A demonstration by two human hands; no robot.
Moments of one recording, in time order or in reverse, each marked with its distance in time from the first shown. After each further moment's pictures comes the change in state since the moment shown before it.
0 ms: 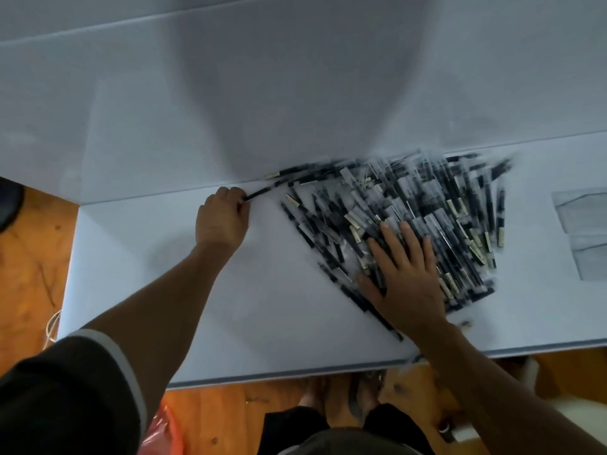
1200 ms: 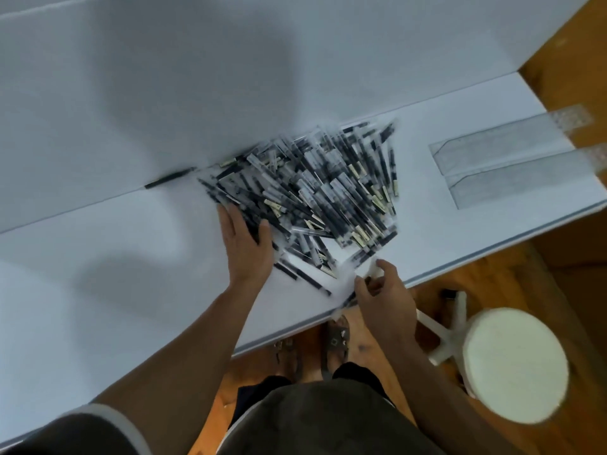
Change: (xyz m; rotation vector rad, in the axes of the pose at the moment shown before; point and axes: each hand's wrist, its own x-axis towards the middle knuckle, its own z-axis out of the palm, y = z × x) left_hand -0.108 0.145 0.029 -0.684 -0.212 -0.206; right_hand -0.109 -0.002 -0.043 0.556 -0.080 1.010
